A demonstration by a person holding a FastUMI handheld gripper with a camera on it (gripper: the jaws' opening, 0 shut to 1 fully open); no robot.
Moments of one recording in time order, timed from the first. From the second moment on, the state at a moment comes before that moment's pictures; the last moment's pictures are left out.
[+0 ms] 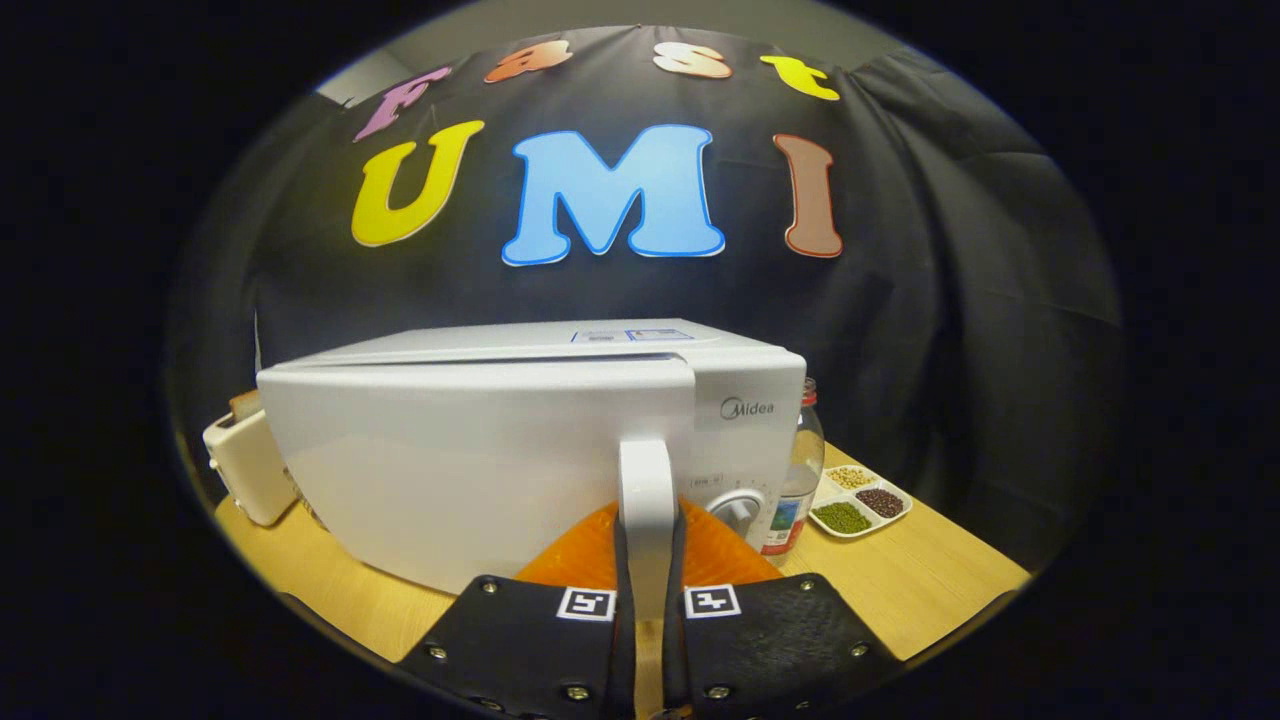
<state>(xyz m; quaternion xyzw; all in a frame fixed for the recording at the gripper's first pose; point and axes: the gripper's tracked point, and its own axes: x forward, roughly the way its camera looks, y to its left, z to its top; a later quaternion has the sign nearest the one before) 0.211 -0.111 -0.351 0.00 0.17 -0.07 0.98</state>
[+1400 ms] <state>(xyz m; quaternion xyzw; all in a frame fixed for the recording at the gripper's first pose) -0.017 0.164 -0.315 -0.01 0.11 0.05 0.99</state>
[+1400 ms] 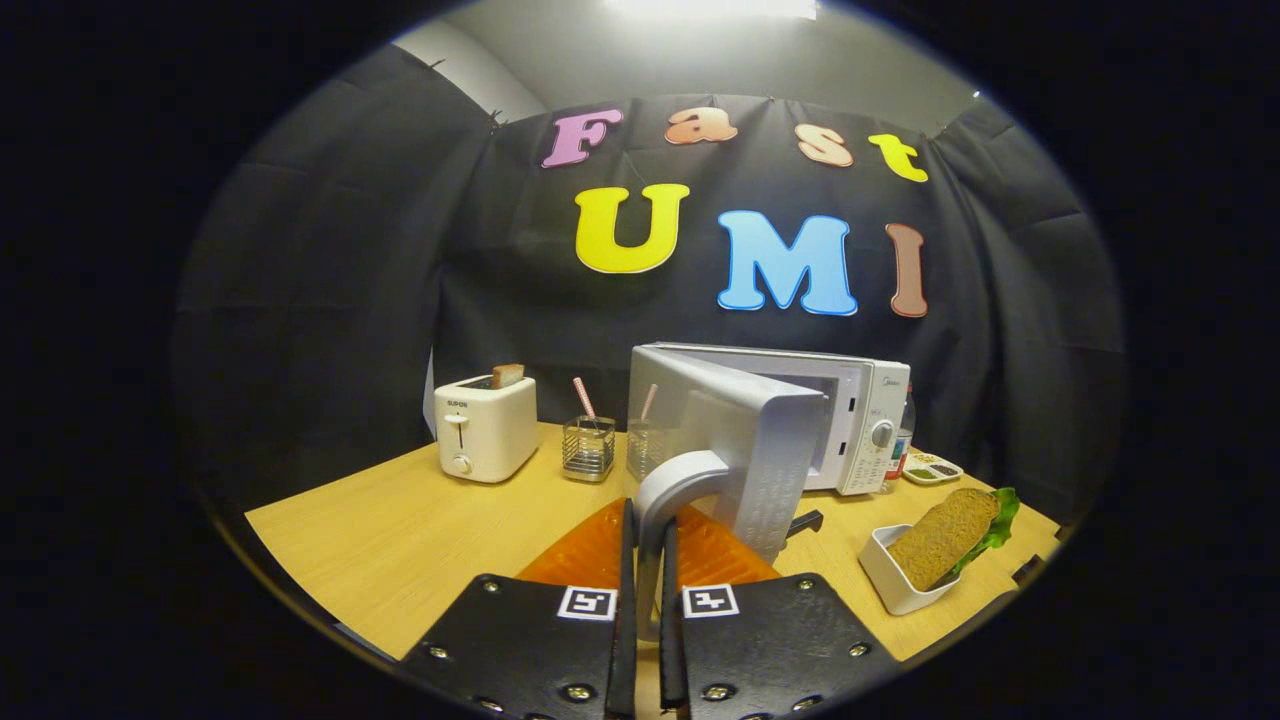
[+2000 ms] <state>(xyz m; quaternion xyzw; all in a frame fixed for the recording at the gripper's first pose) -0.027 0.224 -0.322 0.02 0.12 0.01 0.99</state>
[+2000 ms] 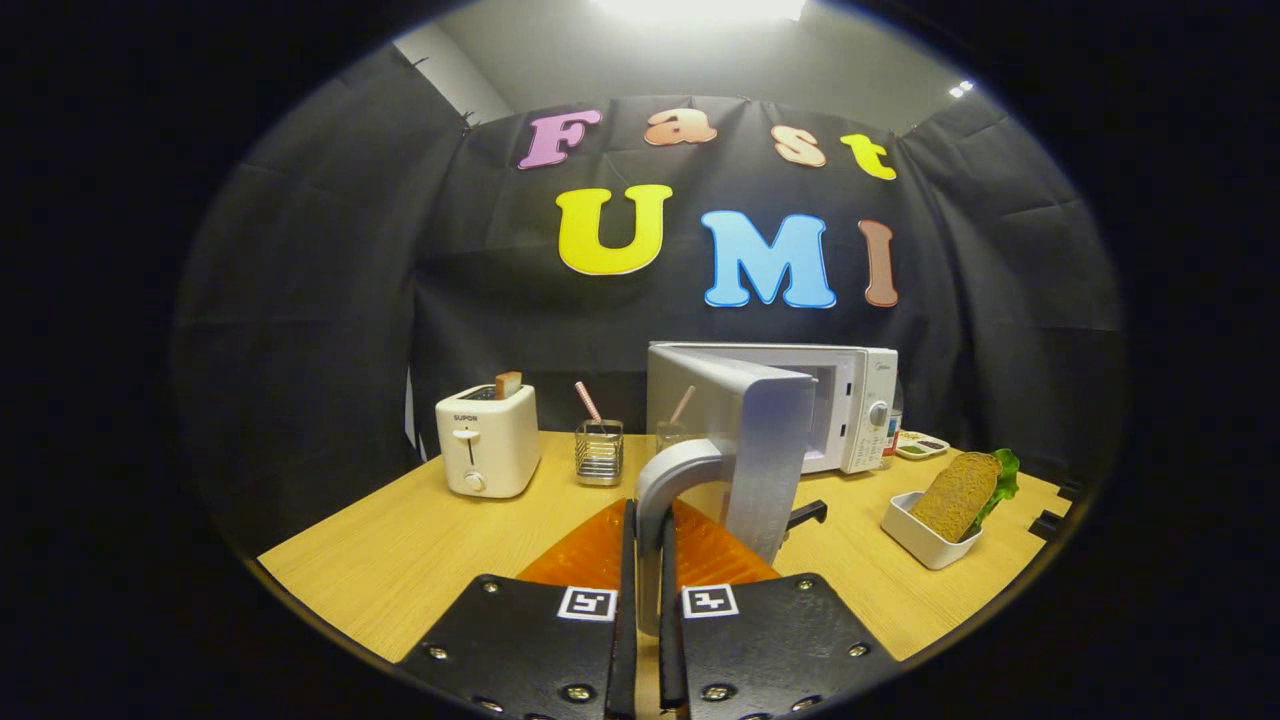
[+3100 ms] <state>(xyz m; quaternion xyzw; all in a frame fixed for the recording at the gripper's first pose) -0.075 -0.027 -0.297 -0.07 0.00 -0.06 1.00</state>
